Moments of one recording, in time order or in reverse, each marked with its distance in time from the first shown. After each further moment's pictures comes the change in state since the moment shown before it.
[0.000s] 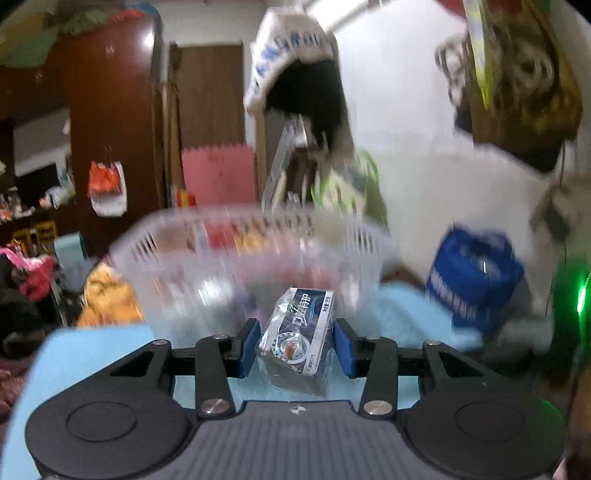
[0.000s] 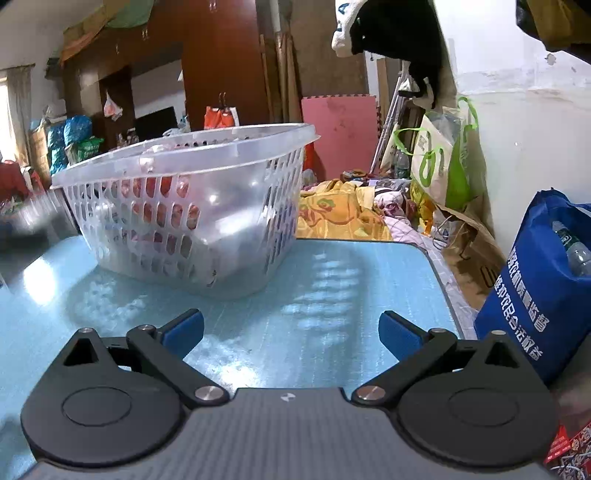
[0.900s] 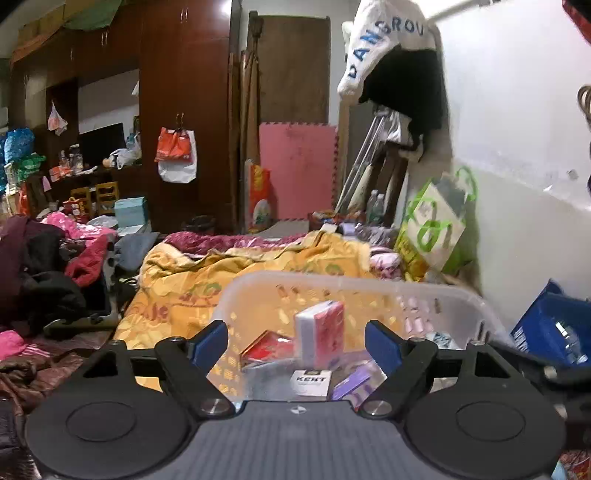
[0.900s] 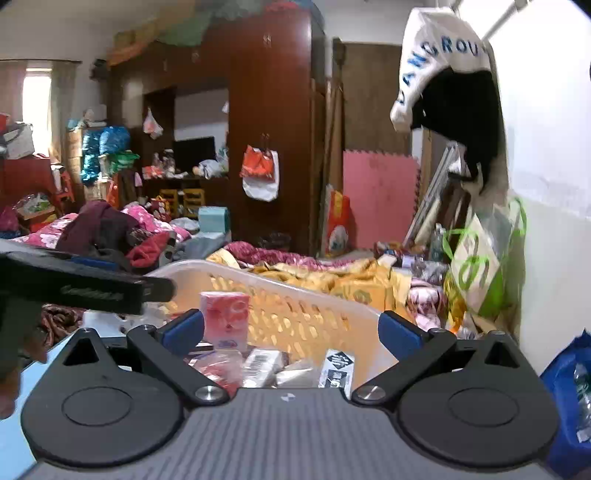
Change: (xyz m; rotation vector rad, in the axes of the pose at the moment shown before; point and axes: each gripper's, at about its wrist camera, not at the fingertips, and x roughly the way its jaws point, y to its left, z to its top) left arm 0.101 0.067 0.098 -0.137 0.122 0.223; right arm 0.019 0.068 0.158 -0.151 -0.112 0.064
